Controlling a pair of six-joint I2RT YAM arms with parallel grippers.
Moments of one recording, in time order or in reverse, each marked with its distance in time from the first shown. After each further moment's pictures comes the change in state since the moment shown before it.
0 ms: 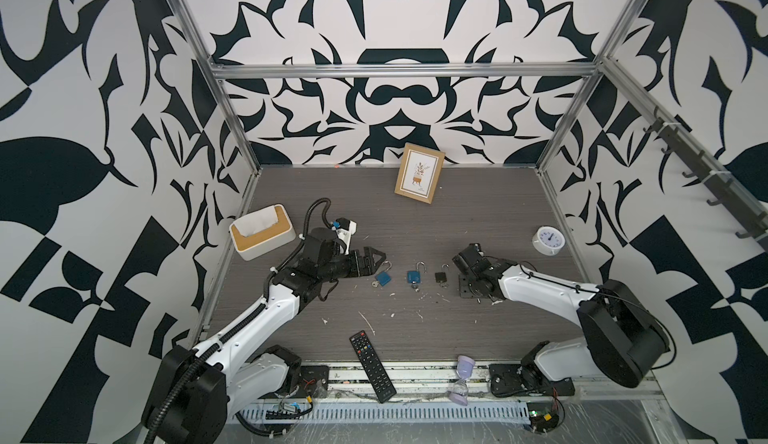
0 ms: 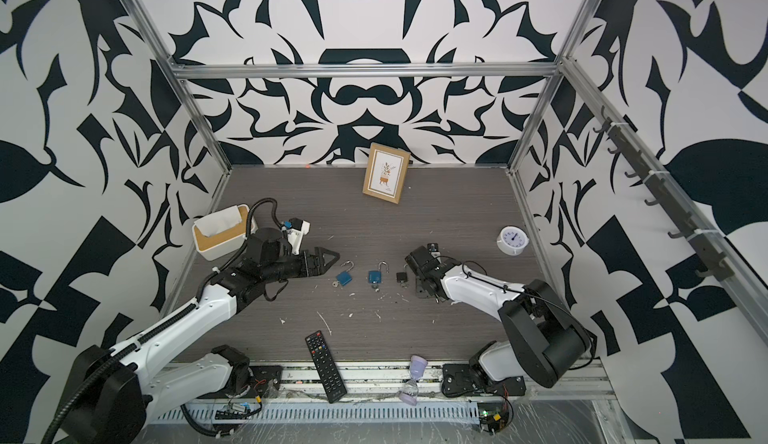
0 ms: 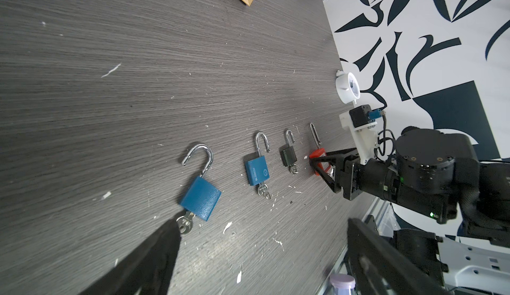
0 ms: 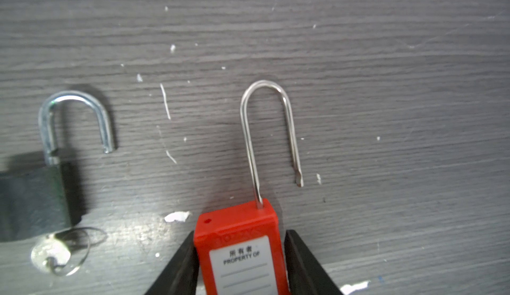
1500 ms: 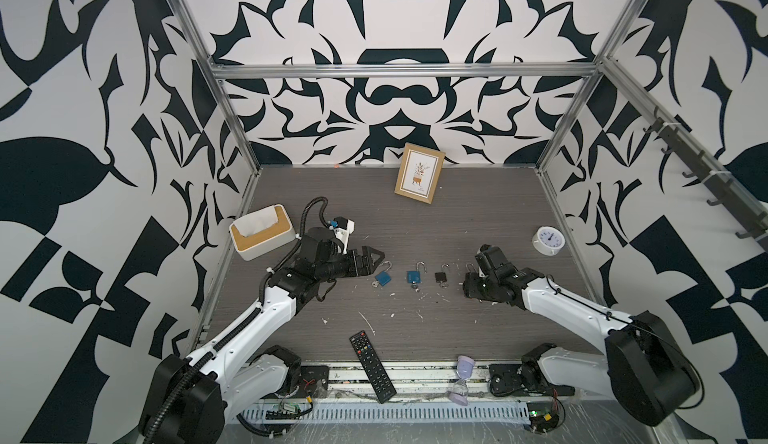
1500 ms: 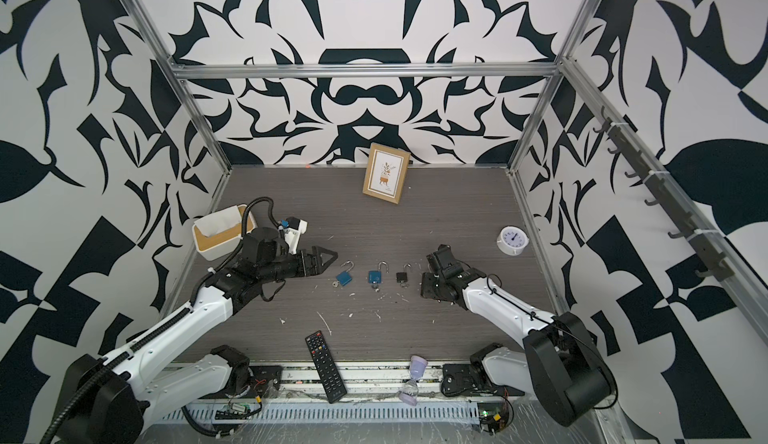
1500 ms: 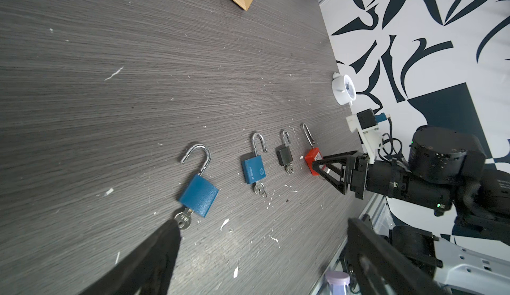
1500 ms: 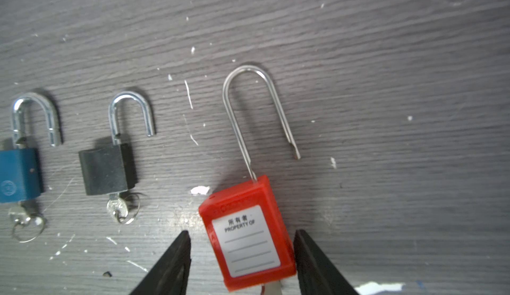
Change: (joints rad) left arm 0.006 -0.038 0.016 -0.044 0.003 0.001; right arm -0.135 -0.190 -0.120 0.089 -0.246 -0.027
